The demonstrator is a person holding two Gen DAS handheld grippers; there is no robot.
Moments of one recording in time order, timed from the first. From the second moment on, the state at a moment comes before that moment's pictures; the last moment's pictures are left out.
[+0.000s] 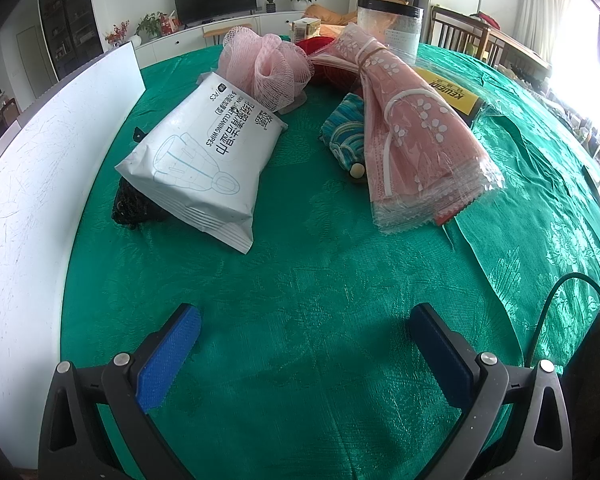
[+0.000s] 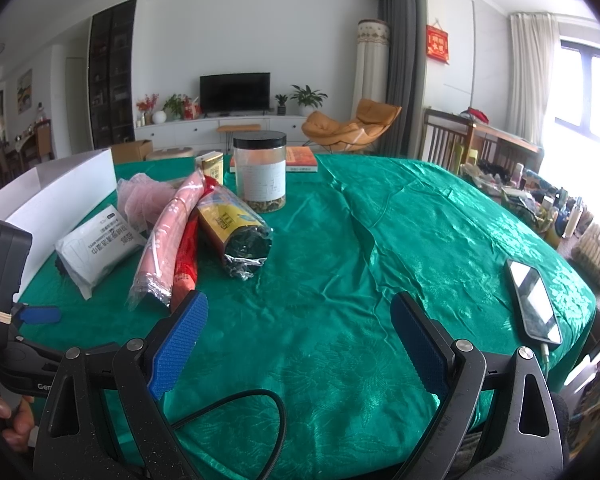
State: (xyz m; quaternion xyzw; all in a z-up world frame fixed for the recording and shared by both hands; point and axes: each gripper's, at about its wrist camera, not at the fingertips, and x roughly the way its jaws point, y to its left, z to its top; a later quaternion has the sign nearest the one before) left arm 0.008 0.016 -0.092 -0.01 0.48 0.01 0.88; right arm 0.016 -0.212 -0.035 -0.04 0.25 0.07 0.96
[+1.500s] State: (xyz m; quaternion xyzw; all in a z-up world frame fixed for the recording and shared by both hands) left arm 0.007 0.016 -0.093 -0.01 0.48 0.01 0.88; right arm 0.017 -0.211 -0.035 -0.04 0.25 0.07 0.96
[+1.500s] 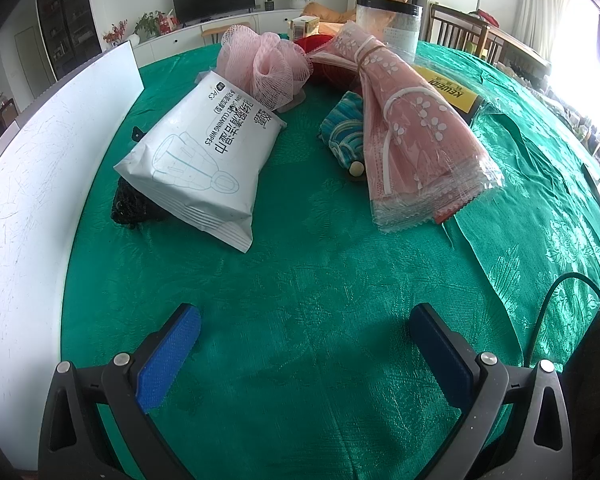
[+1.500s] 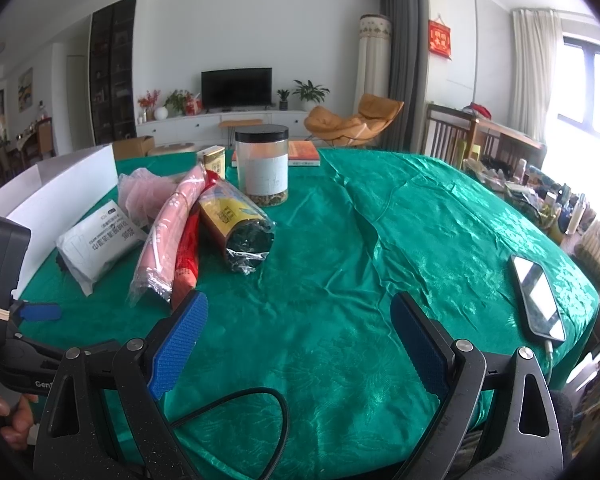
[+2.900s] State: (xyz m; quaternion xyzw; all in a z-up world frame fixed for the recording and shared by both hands) left arm -0.037 0.084 -0.043 -0.04 0.44 -0.02 0.89; right arm 0.141 -0.191 -0.025 0.01 0.42 0.18 0.89
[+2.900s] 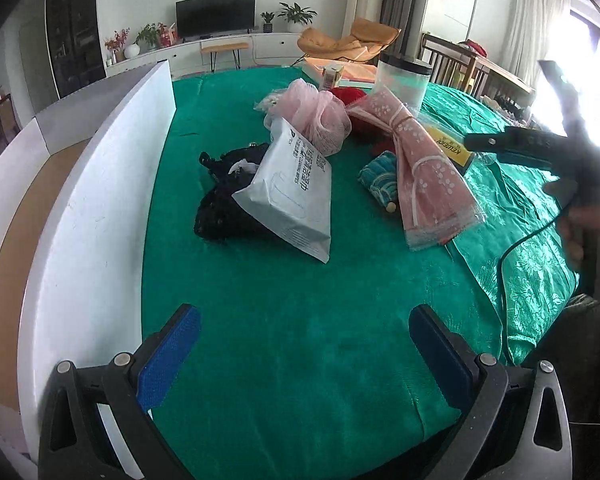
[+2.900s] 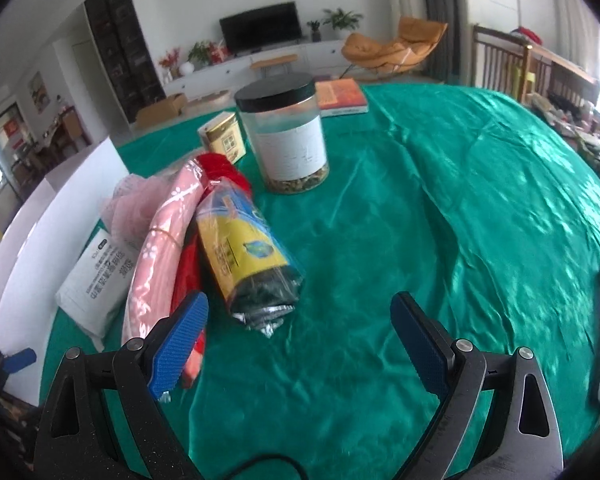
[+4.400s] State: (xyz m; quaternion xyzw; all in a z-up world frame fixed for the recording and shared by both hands) left arm 0.074 0.148 0.031 -0.22 0.43 -0.07 0.87; right arm 0.264 -0.288 0.033 0.32 0.44 0.18 0.82
